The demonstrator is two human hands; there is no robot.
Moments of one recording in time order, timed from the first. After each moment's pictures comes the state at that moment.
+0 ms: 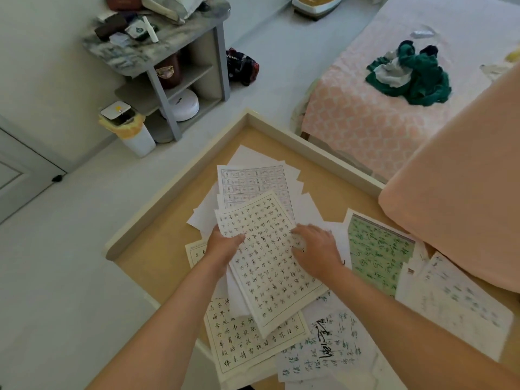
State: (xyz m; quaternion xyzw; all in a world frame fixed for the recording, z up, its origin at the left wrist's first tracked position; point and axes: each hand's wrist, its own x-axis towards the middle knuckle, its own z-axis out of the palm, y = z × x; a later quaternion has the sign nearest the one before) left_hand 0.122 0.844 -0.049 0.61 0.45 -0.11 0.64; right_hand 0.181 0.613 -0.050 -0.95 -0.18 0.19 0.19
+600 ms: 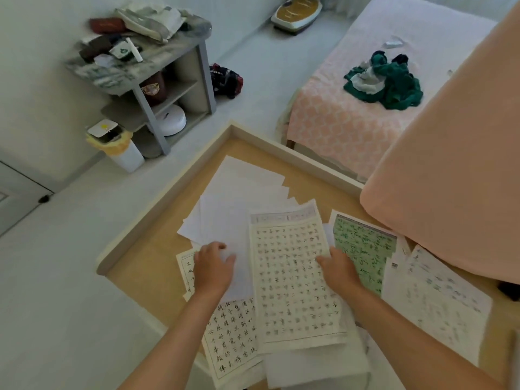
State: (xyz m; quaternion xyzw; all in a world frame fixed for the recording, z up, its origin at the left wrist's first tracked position) left_hand 0.084 0.823 -0.044 0.87 0.33 -0.08 0.35; right_hand 0.157 0.557 -0.042 -0.89 0.16 0.24 0.35
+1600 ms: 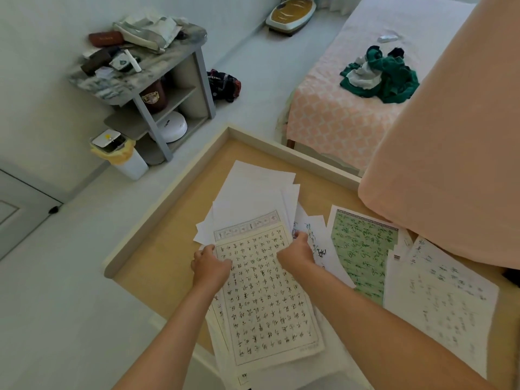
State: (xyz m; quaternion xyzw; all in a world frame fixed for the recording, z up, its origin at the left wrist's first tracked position) left_hand 0.083 0.831 -0.037 0.83 0.39 -0.16 0.37; right_hand 0.160 0.652 -0.035 -0.86 0.21 0.31 0.35
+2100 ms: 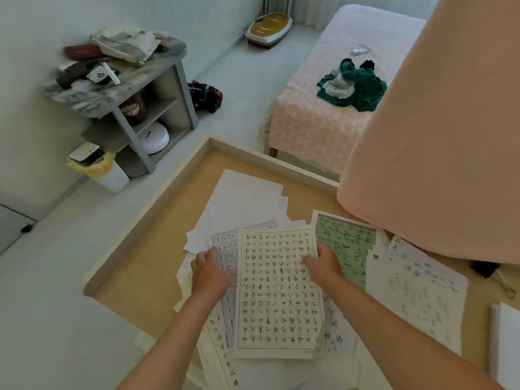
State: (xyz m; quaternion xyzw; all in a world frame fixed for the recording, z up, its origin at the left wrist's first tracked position) left_hand 0.091 0.805 -0.032 0.90 0.27 -0.17 0.31; right_hand 0.149 0.557 -0.029 -0.84 0.22 0.23 0.43
